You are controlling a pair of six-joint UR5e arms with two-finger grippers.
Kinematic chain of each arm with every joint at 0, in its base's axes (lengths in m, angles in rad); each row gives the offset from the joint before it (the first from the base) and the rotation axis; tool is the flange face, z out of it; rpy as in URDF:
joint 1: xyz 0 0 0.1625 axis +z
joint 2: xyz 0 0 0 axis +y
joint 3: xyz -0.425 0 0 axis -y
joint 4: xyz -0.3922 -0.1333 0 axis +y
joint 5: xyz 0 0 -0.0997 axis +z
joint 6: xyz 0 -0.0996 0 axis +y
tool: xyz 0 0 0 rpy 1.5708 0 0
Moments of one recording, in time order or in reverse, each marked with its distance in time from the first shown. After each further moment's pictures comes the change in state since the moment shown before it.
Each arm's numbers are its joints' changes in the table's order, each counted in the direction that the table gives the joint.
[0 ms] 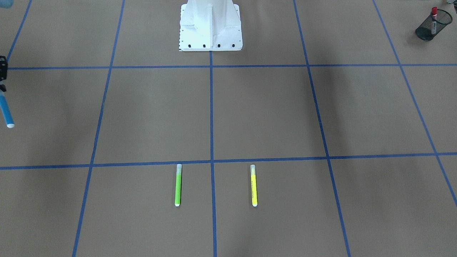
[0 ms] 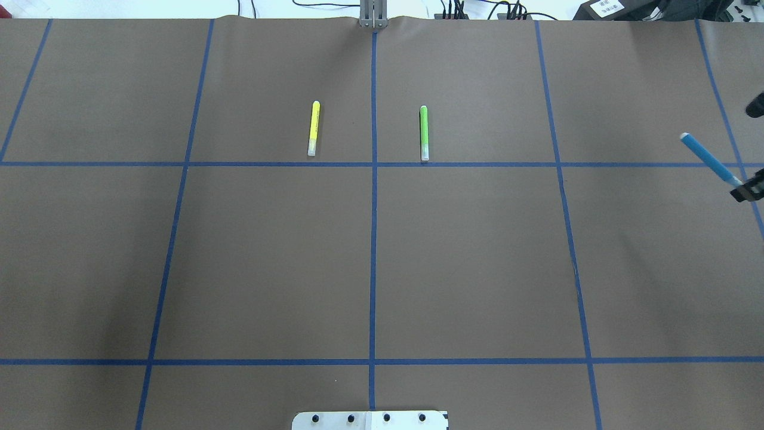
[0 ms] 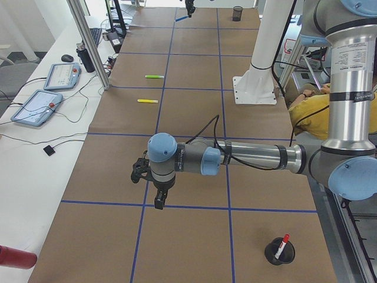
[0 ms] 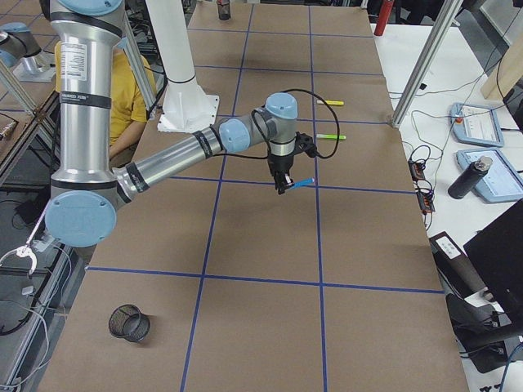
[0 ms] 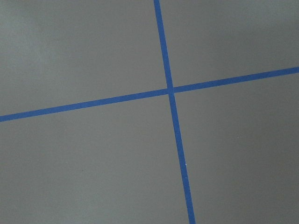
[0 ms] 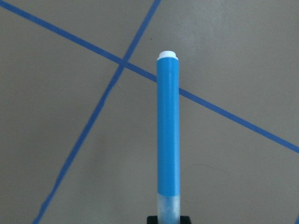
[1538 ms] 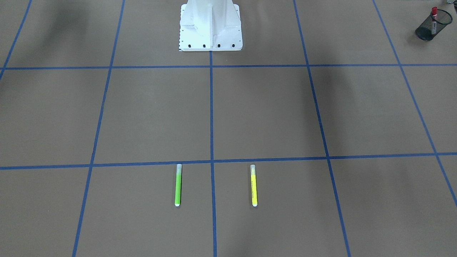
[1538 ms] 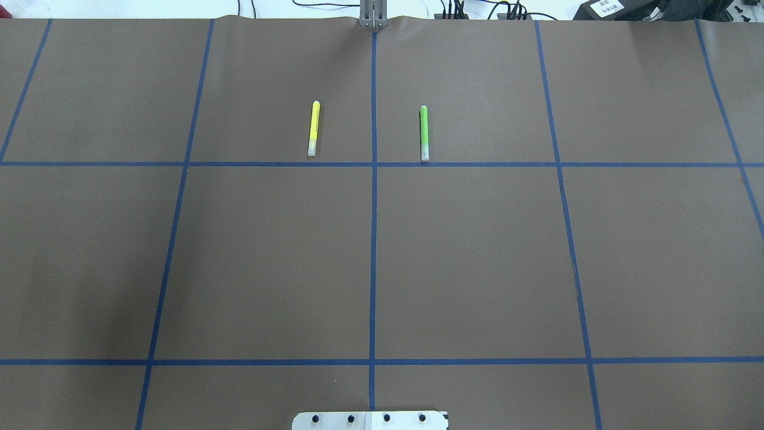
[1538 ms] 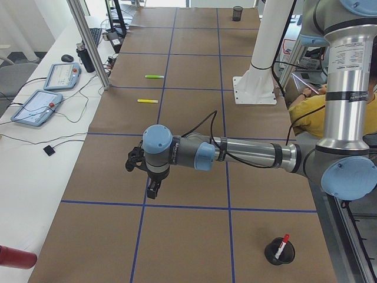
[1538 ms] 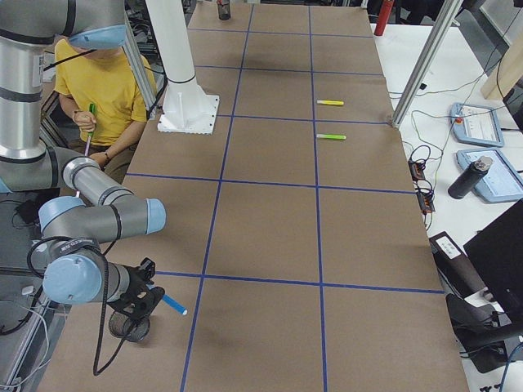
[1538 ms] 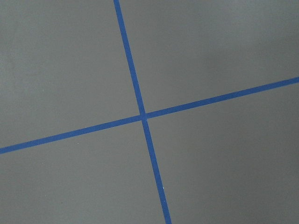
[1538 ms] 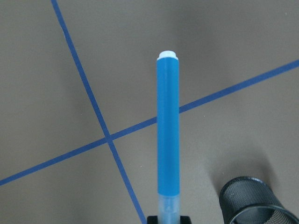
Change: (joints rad) left arm 0.008 0.035 -0.002 0.040 0.046 -0.002; right arm 1.108 0.392 -0.186 0.624 -0.133 0.496
